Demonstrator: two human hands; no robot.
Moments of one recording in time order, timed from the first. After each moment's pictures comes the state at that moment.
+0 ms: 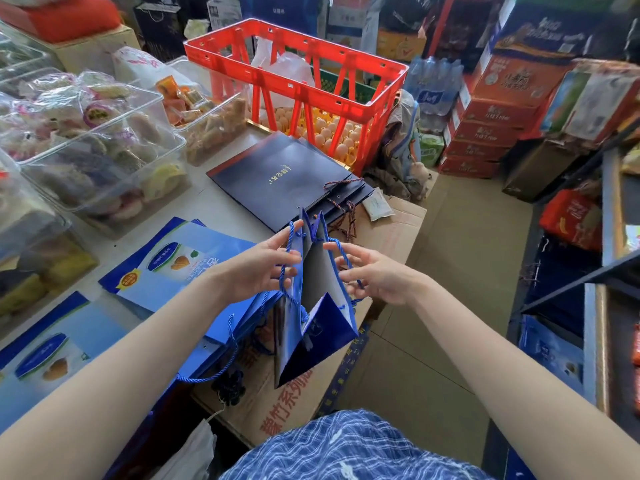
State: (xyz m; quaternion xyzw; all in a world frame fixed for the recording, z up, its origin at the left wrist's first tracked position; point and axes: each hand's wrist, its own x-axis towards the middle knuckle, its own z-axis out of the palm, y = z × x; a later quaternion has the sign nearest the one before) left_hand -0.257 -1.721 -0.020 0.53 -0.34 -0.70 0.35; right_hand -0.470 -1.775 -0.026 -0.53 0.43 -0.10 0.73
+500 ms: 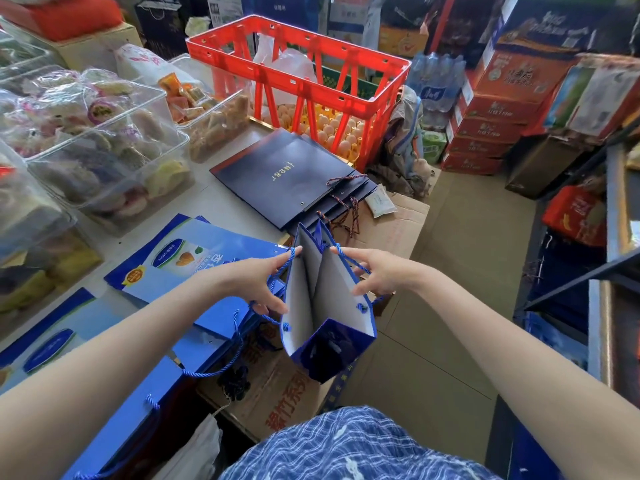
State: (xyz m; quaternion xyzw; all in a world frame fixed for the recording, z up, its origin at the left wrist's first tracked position) left_hand -0.242 -1.706 -0.019 0.63 -0.61 -0.47 -0.02; right_hand -0.470 -1.783 -0.030 -0.72 0.45 0.06 0.52
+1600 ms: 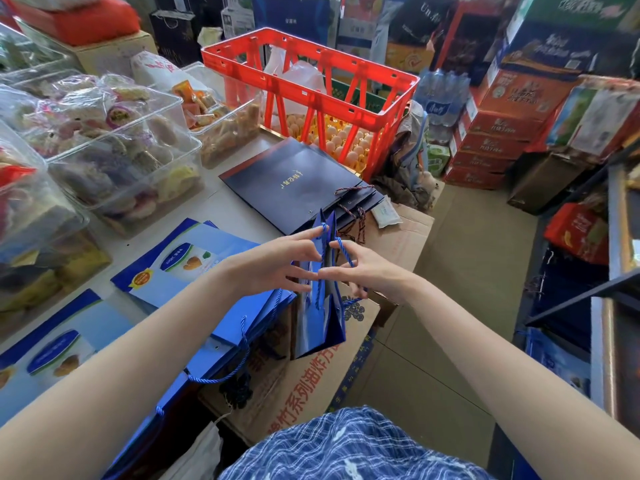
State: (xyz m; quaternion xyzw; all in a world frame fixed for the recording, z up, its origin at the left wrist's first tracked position) left_hand -0.253 -1.719 0.001 0.54 -0.40 -0.68 0.28; right_hand -0.433 -1.769 -0.015 -0.67 0.45 -0.05 0.59
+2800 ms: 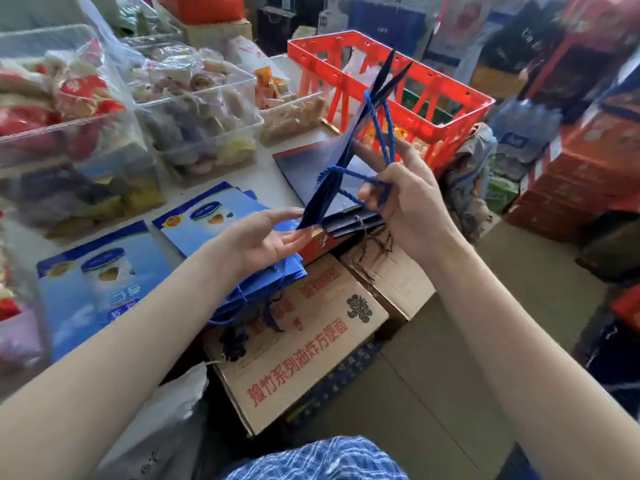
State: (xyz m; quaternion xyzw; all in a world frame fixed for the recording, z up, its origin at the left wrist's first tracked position) left_hand -0.281 -1.665 0.032 0.40 0.02 -0.67 0.63; right_hand -0.435 -1.762 0.081 -0.51 0.23 -0.35 0.75
